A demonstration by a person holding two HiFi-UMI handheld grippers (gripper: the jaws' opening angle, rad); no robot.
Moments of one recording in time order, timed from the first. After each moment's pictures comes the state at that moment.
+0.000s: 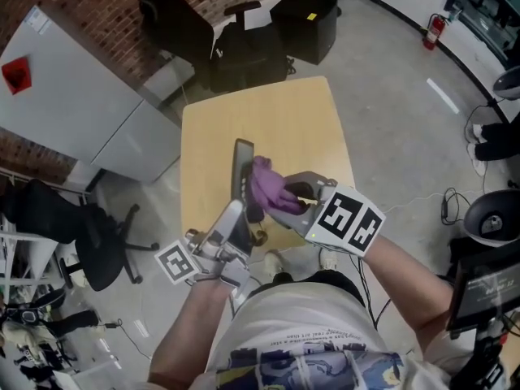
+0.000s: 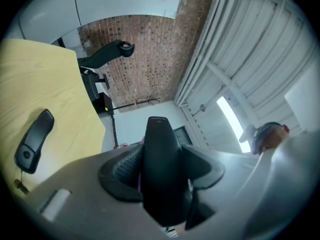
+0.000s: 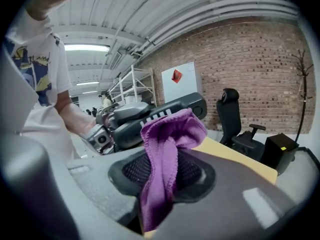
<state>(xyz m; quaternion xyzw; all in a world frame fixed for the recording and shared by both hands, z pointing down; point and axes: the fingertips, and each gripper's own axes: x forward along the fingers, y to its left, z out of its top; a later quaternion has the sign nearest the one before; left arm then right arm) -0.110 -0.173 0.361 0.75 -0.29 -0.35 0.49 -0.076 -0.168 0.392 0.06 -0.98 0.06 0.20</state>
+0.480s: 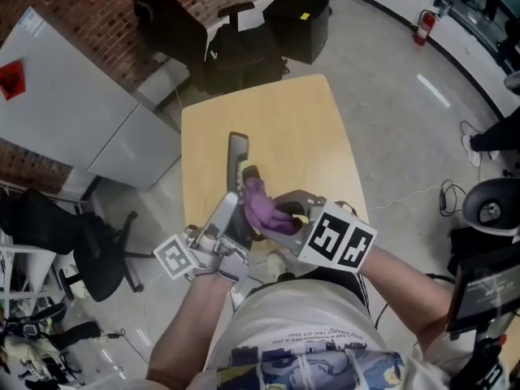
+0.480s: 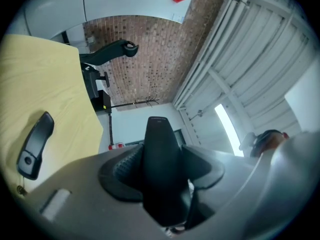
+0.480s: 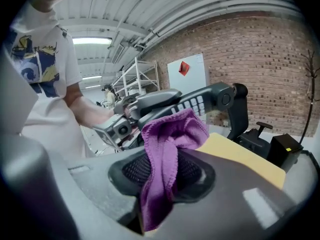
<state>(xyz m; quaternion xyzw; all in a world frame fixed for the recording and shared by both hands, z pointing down) -0.141 -0.182 0.361 0.74 -0.26 -0.37 0.50 -0.115 -0.124 0.405 0.04 -0.97 0.05 0.24</state>
